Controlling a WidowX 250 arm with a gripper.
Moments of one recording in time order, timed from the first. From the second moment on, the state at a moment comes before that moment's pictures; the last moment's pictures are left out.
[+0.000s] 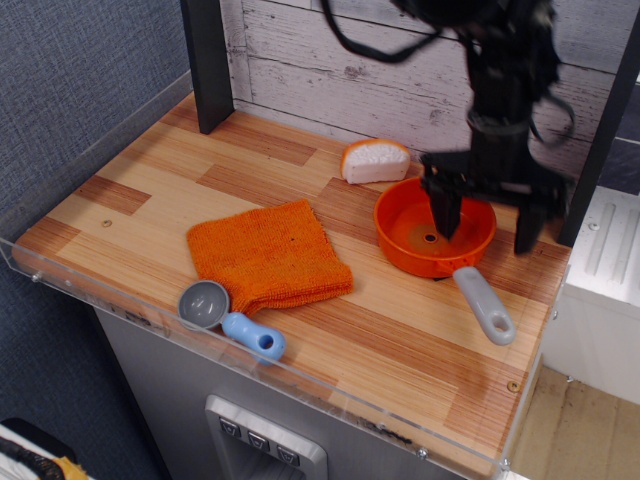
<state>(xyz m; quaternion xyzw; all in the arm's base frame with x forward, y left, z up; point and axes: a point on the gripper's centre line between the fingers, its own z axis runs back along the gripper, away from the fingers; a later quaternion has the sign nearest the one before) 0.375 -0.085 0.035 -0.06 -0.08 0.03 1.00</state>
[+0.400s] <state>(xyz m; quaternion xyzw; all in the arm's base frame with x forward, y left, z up) 0.387 -0.059 0.110 -0.10 -0.18 0.08 0.98</state>
